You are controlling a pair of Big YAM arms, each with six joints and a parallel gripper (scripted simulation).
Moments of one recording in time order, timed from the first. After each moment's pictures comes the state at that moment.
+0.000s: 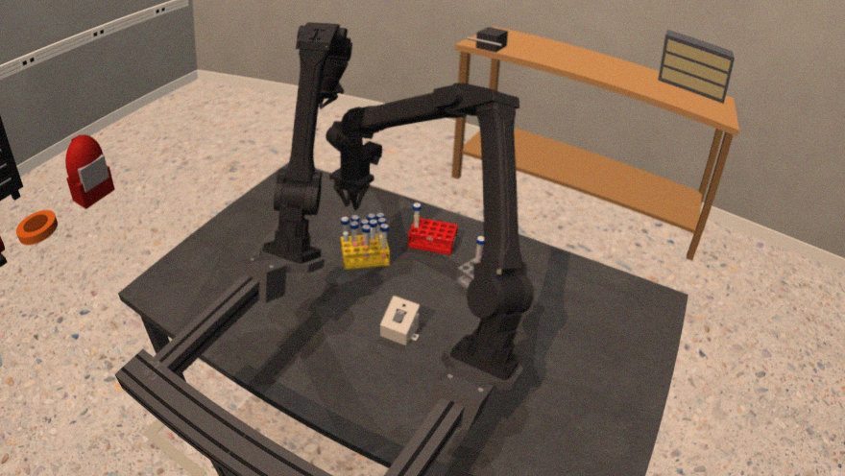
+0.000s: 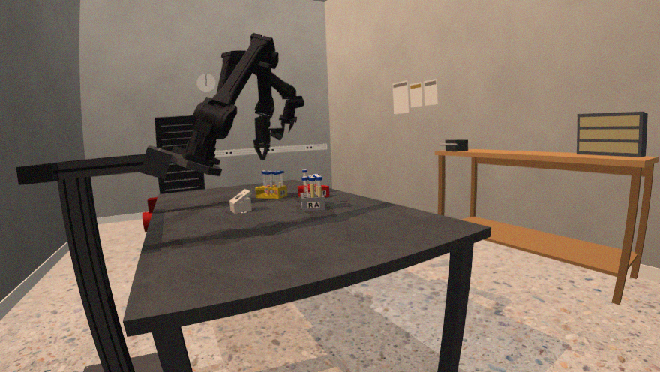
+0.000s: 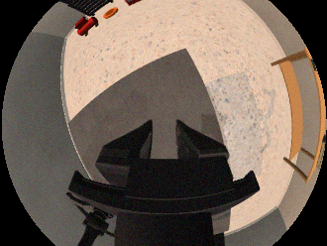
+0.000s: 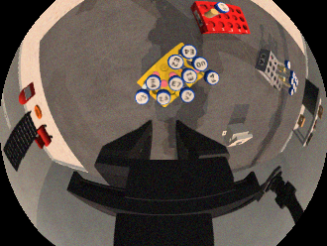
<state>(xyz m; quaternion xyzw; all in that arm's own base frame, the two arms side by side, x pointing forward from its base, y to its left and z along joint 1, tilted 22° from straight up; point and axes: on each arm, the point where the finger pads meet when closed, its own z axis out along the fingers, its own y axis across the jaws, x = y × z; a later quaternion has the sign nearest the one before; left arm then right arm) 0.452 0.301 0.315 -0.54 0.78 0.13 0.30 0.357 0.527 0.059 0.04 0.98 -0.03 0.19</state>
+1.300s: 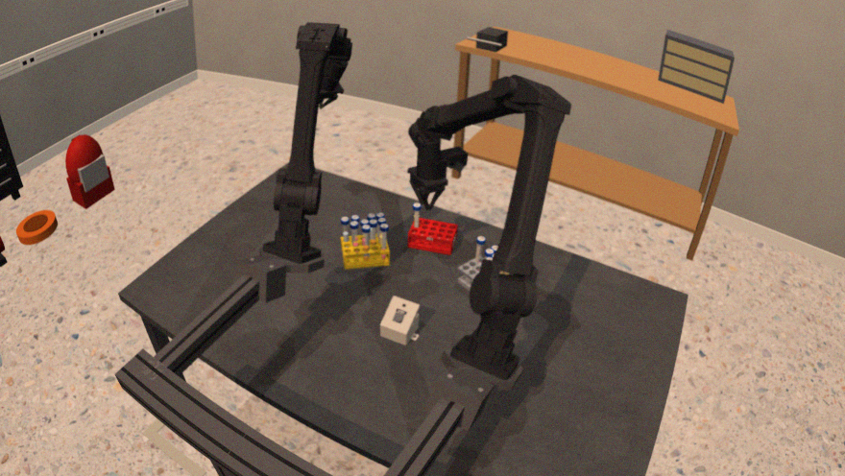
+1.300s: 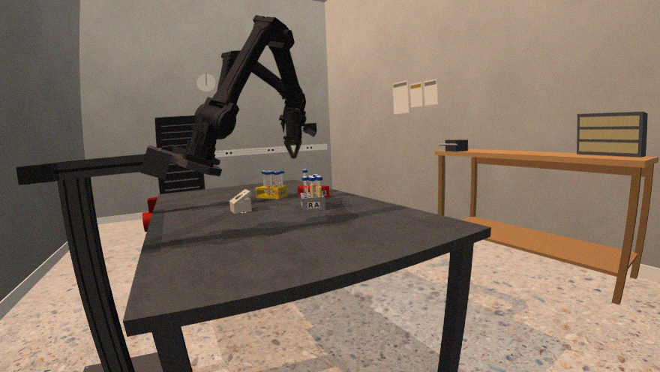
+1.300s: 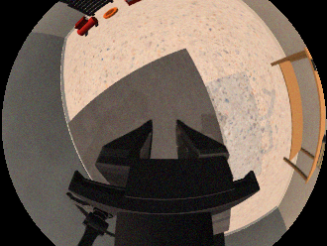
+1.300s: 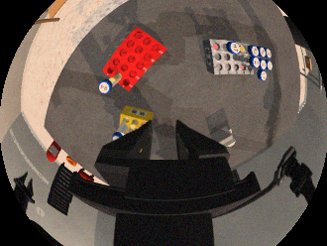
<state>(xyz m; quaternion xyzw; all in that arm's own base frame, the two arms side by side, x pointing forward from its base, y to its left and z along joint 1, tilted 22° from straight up) 0.452 0.301 0.315 -0.54 0.78 0.13 0.30 0.439 0.358 0.113 0.28 0.94 0.01 0.19</state>
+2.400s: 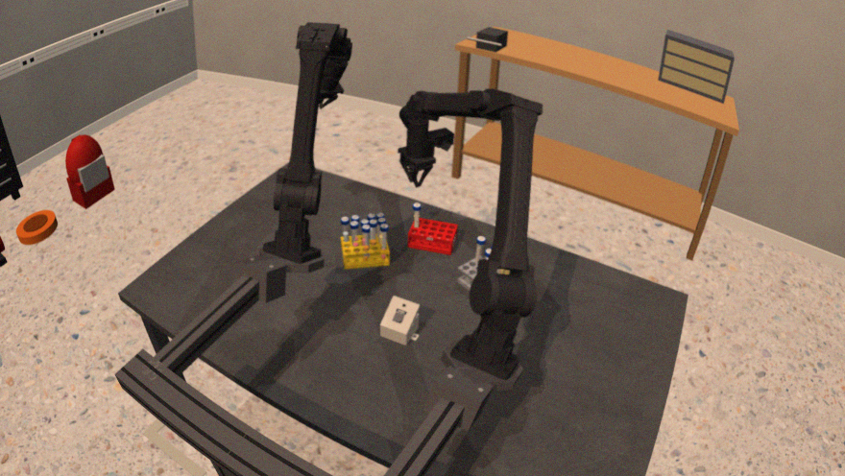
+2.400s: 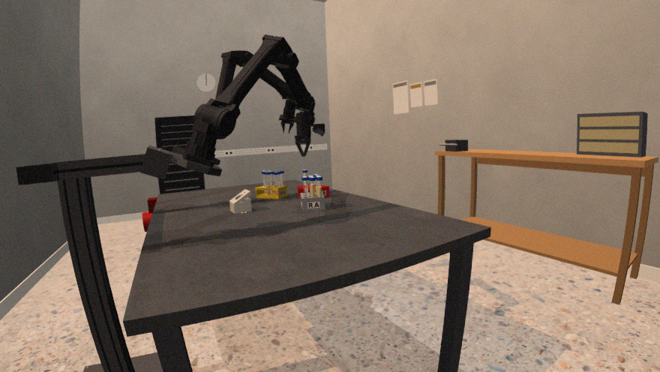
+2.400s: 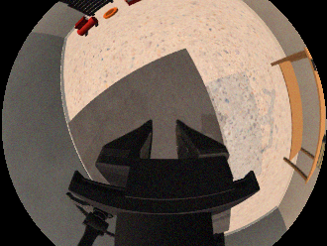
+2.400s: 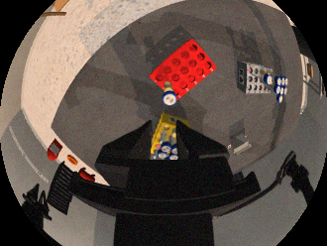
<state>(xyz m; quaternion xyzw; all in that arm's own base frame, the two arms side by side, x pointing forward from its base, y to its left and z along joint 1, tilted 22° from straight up) 0.452 0.301 0.315 -0.54 0.78 0.13 0.30 0.517 0.436 0.139 0.27 0.94 0.01 0.19</state>
